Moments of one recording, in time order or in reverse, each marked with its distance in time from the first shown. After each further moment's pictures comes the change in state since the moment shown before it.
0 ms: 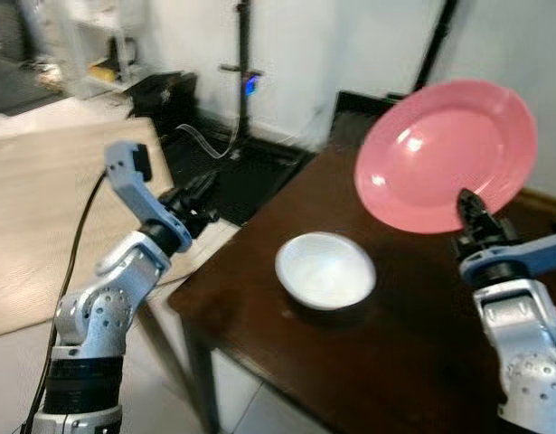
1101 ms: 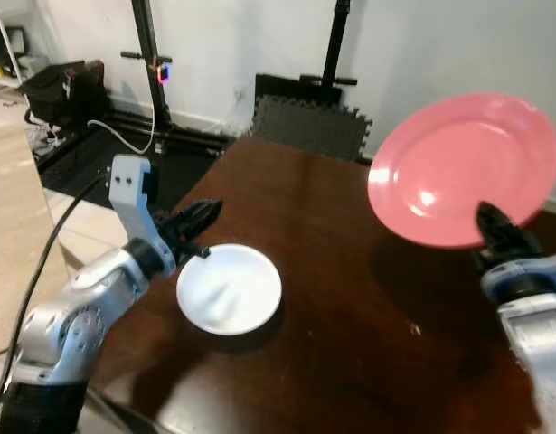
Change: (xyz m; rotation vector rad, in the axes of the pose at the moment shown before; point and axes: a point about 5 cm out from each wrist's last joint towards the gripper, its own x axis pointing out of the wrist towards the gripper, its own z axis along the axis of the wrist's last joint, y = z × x) left arm -0.034 0.003 -0.014 0.246 0.228 -0.094; right arm -0.045 -0.023 0.029 0.018 0.066 -0.144
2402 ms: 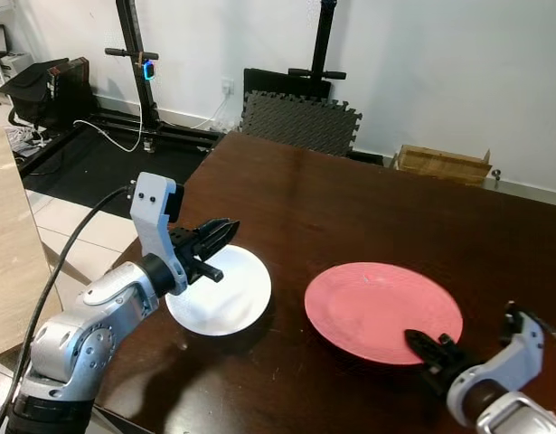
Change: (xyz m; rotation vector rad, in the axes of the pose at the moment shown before) left arm 0.006 -0.016 -0.012 0.029 0.035 -0.056; right arm -0.049 -0.039 -0.087 0.142 0.628 -0.212
